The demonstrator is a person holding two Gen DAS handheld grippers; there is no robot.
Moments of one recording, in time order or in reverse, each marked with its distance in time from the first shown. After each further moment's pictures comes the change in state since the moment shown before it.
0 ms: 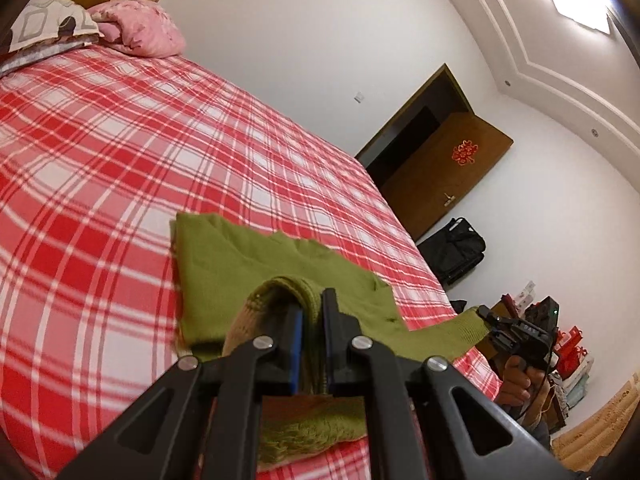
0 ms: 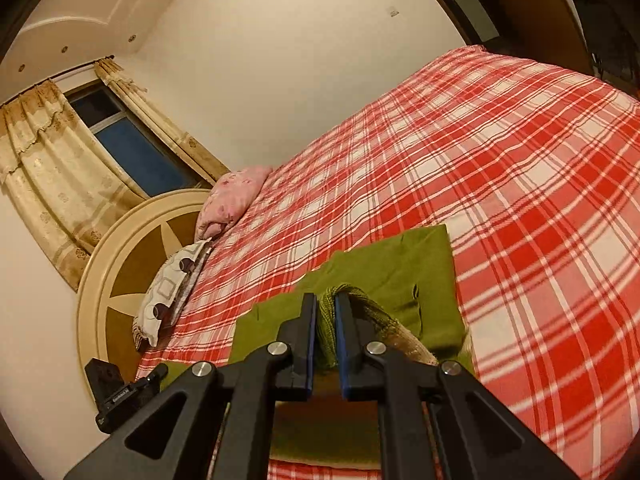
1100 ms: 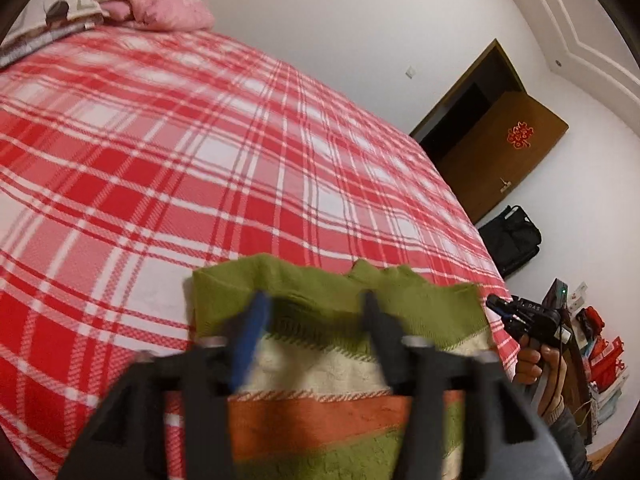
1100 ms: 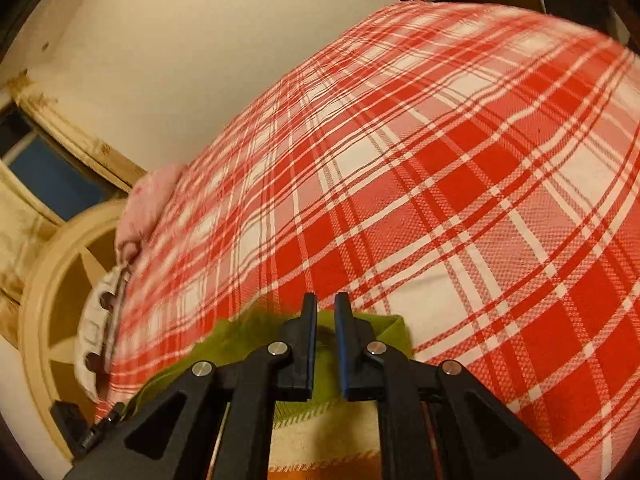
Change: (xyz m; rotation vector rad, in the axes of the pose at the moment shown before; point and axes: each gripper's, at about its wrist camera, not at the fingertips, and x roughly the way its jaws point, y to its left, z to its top) left arm 0.123 0.060 0.056 -0.006 0.078 0.186; right arm 0.187 -0.107 0.077 0.156 0.089 -0.217
